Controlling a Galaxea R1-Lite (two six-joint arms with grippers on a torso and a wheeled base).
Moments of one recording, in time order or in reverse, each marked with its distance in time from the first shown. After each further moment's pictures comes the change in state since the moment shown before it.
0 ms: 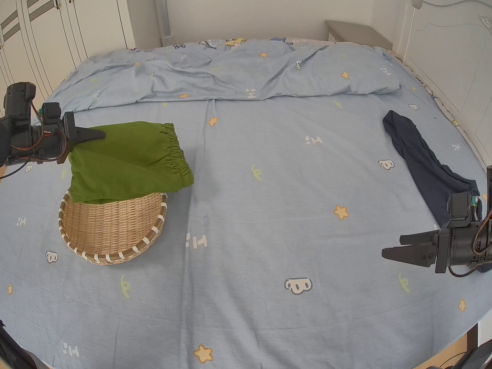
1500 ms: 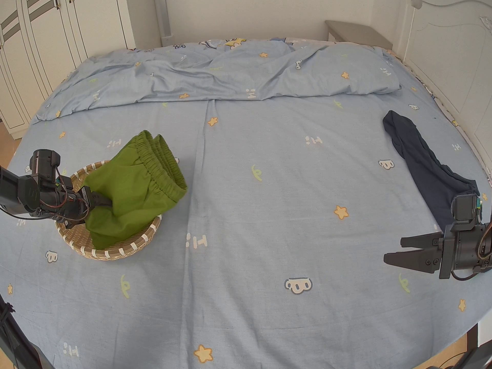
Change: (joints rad) left arm 0.041 0.215 0.266 -0.117 0.355 -0.036; right arm 0.033 -0.040 0.009 0.009 -0.003 0.003
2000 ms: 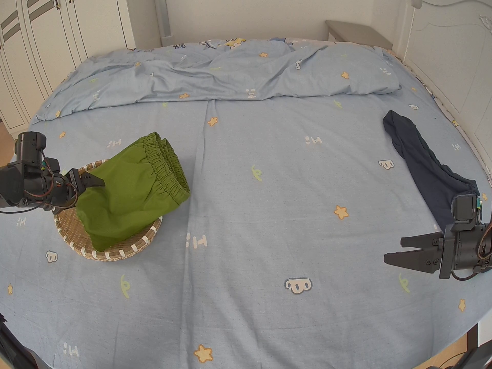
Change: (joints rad) left arm -0.006 -0.159 0.022 0.008 0.062 0.004; right arm 0.000 -0.001 0.000 0.000 0.000 0.000
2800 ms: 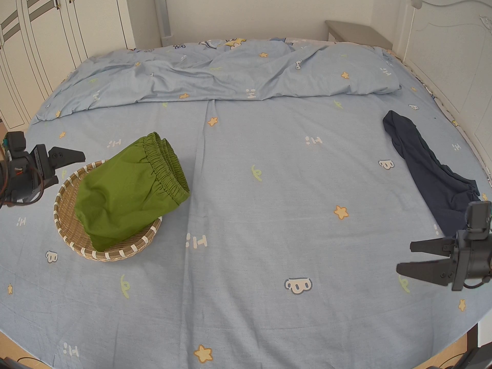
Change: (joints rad) left arm -0.074 -0.438 0.109 0.087 -0.015 -0.003; right arm 0.013 -0.105 0.047 0.006 -0.001 -0.007
